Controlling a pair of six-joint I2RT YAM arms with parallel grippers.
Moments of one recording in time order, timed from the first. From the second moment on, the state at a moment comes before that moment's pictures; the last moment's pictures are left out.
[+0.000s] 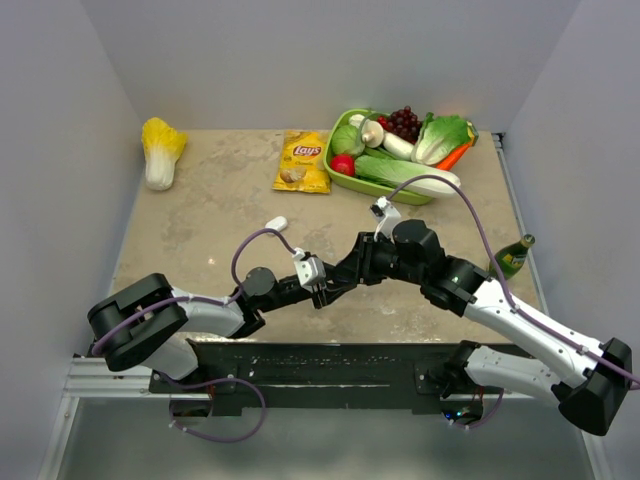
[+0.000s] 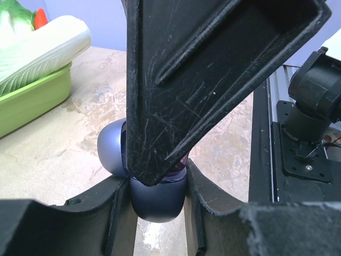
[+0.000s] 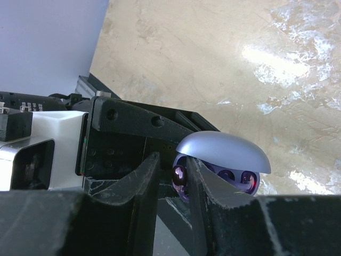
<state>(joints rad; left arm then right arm) -0.96 1.46 0.36 1.22 0.30 -0.04 0.81 0.99 0.84 -0.32 -0.16 0.74</state>
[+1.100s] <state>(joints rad) -0.96 1.48 0.39 1.20 0.26 -0.10 0.81 1.05 0.93 -0.41 -0.09 0.69</state>
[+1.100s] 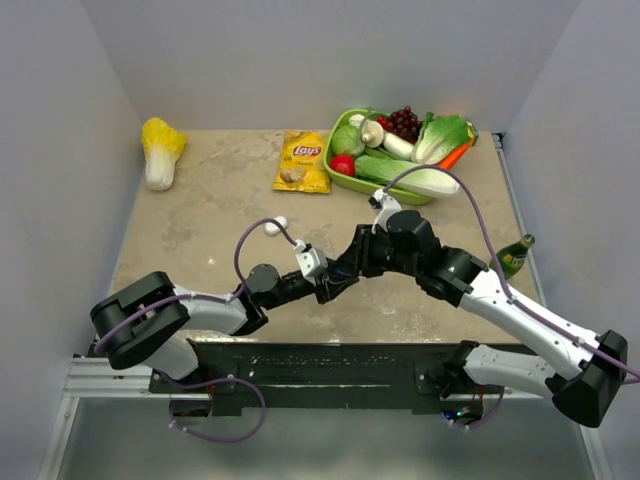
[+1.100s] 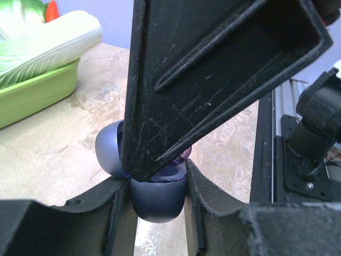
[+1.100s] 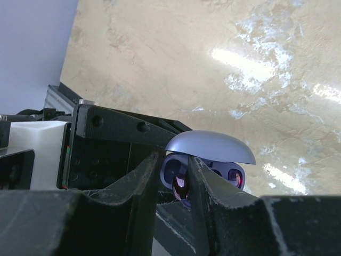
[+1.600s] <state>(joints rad) -0.95 1.48 0.48 1.19 0.15 -0.16 0.79 1.17 1.14 -0.50 -0.04 0.61</state>
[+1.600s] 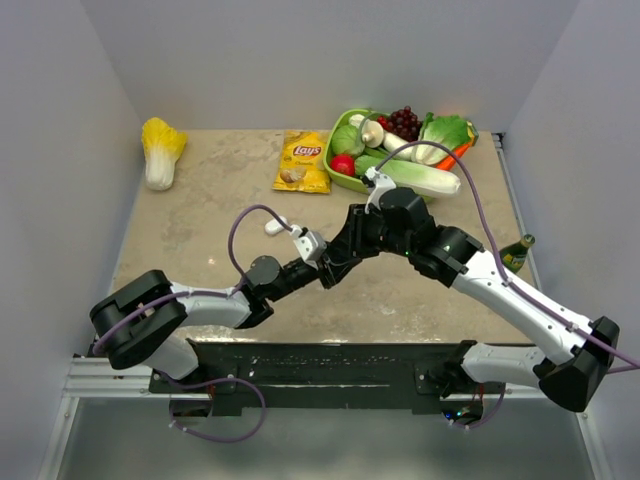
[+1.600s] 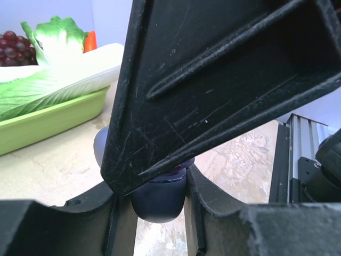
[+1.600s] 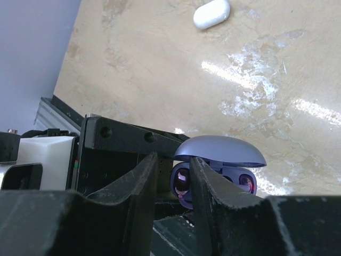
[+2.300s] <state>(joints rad) -0.94 1.47 0.51 1.19 0.14 -0.18 0.78 1.21 1.23 -0.56 -0.04 0.55</state>
